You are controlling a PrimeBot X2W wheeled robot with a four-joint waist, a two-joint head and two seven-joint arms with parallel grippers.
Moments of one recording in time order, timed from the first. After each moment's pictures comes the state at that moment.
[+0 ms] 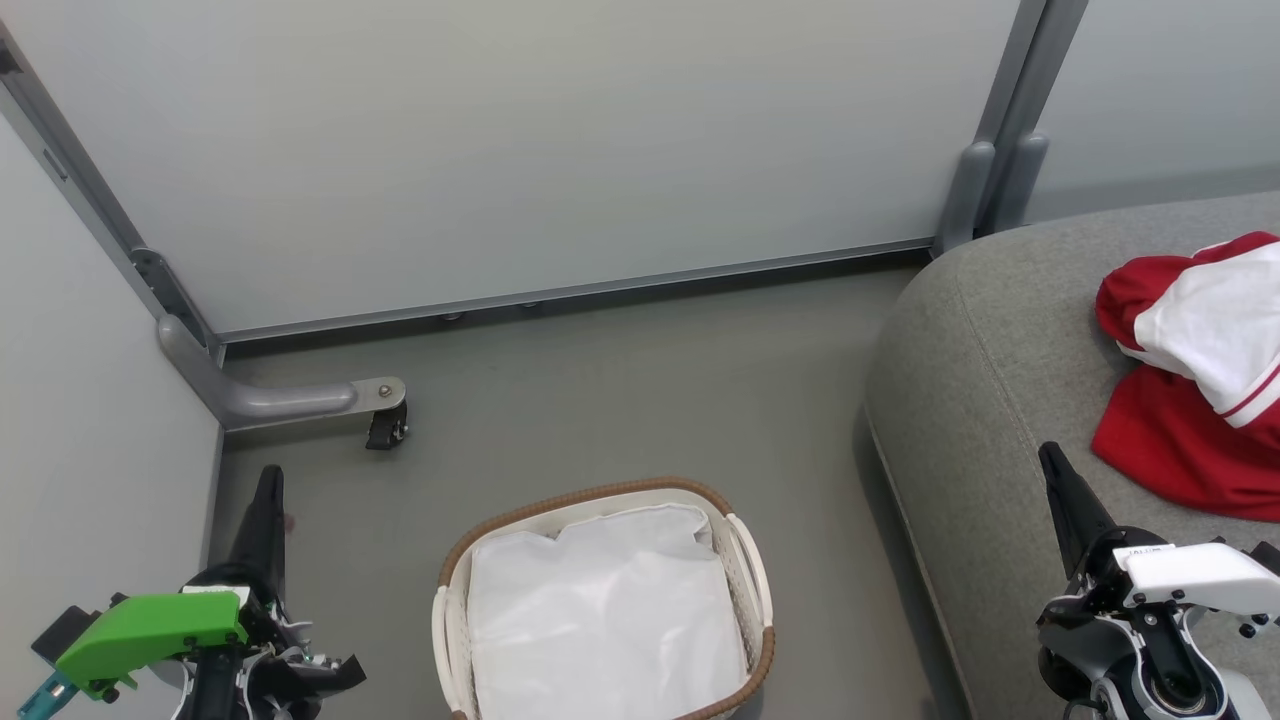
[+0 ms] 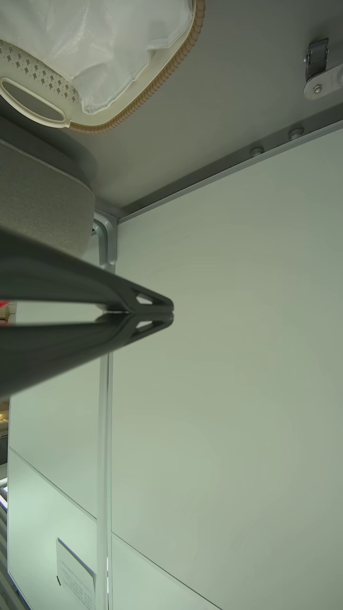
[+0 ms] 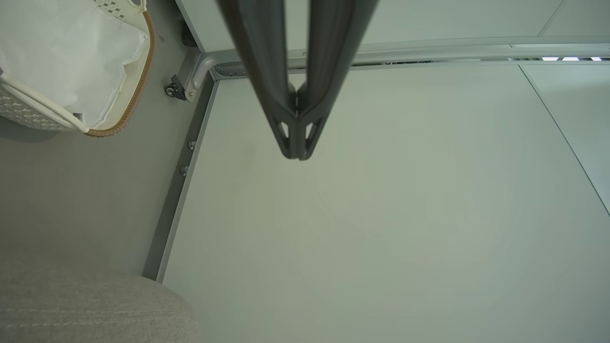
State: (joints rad) left arm -0.10 0.05 0.11 0.24 -1.61 -0.13 0.11; right arm -0.11 -0.05 -0.11 0.24 1.61 0.13 0.11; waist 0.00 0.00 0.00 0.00
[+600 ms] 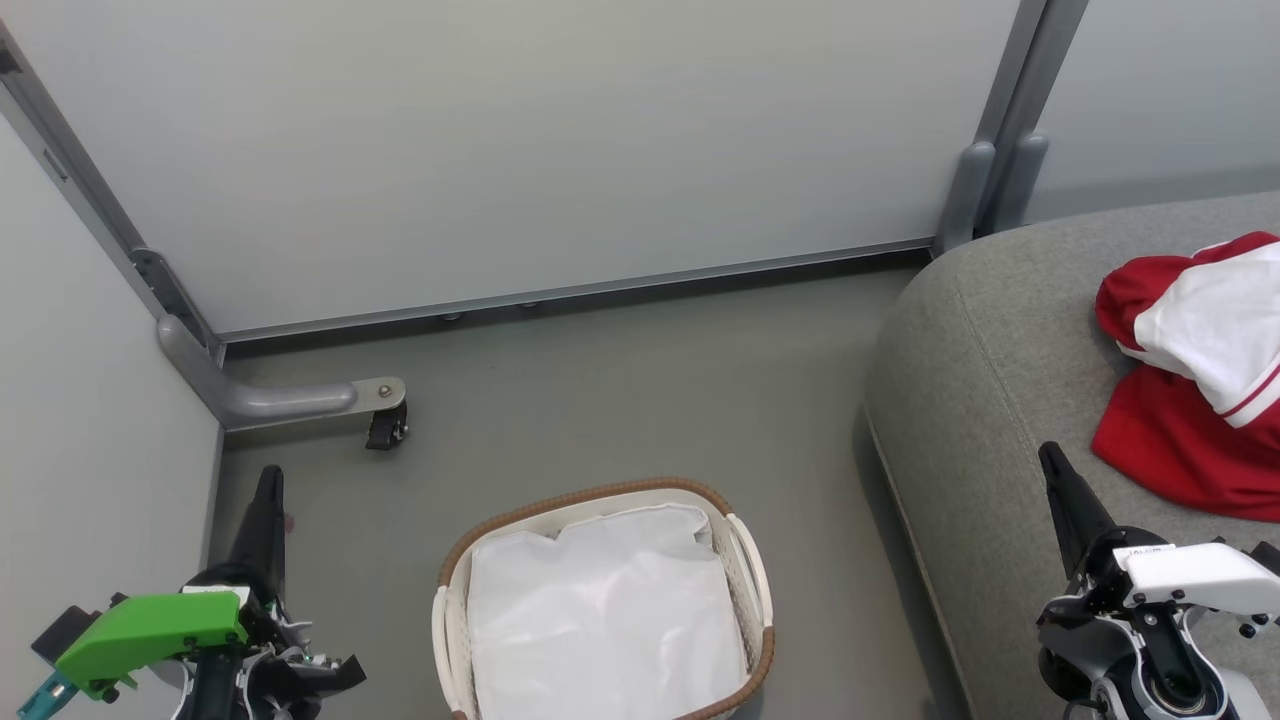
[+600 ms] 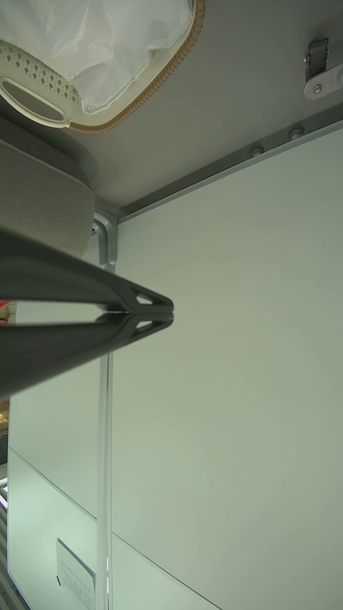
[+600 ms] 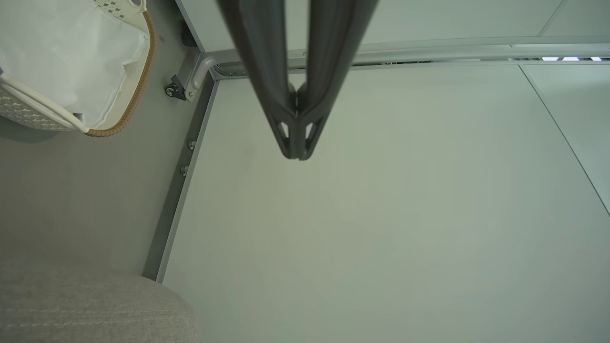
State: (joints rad) left arm -0.10 0.05 0.11 0.24 -1.61 -0.13 0.11; right arm -0.11 -0.05 -0.11 0.24 1.61 0.13 0.11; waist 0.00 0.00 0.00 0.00
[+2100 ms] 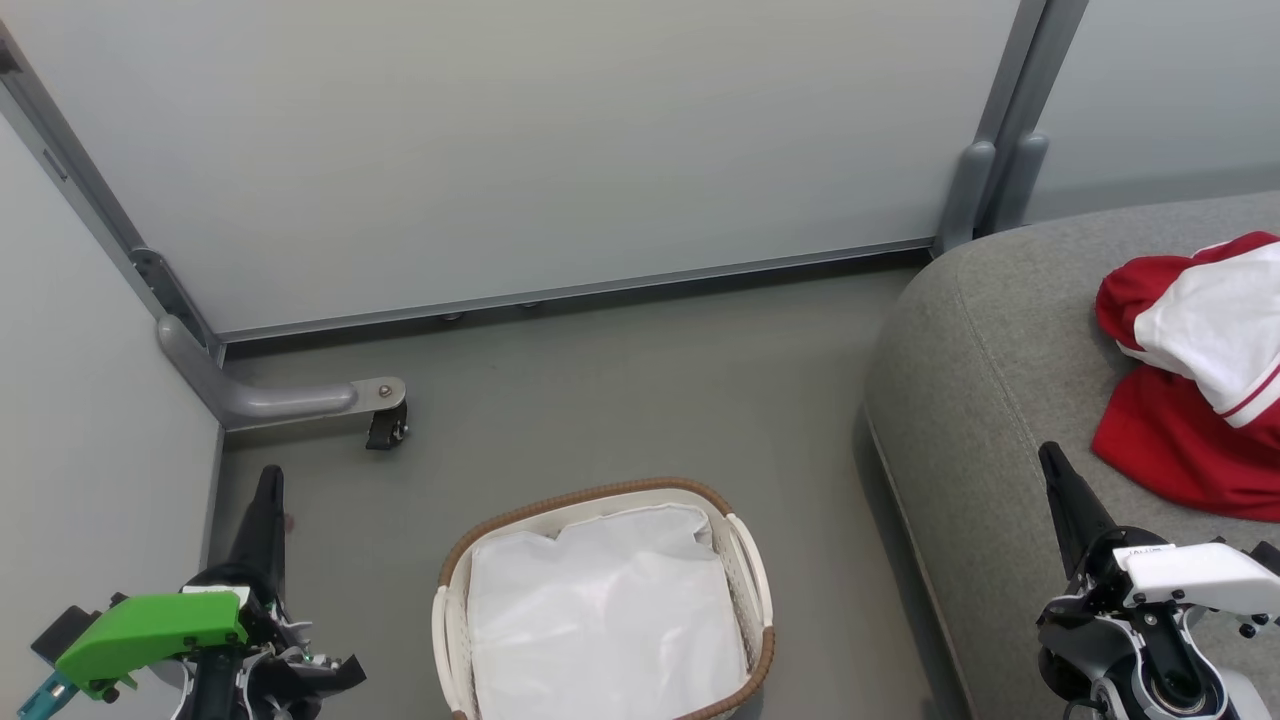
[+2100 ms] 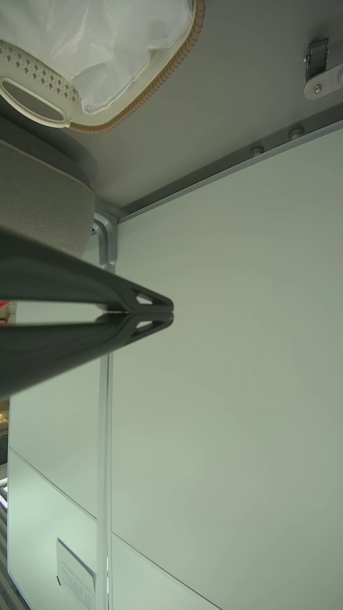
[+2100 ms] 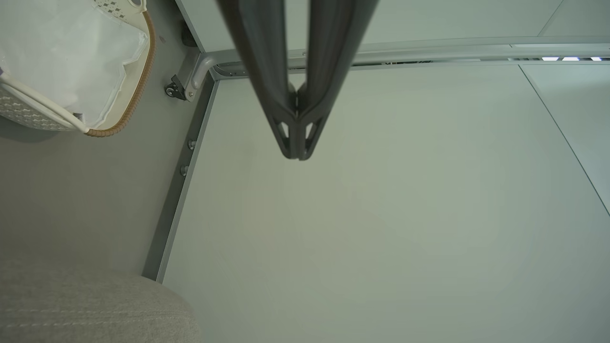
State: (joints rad) left arm -0.10 0.05 0.11 0.24 -1.61 -0.13 0.11; right arm -0.11 -0.05 -0.11 0.24 1.61 0.13 0.11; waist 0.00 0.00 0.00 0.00
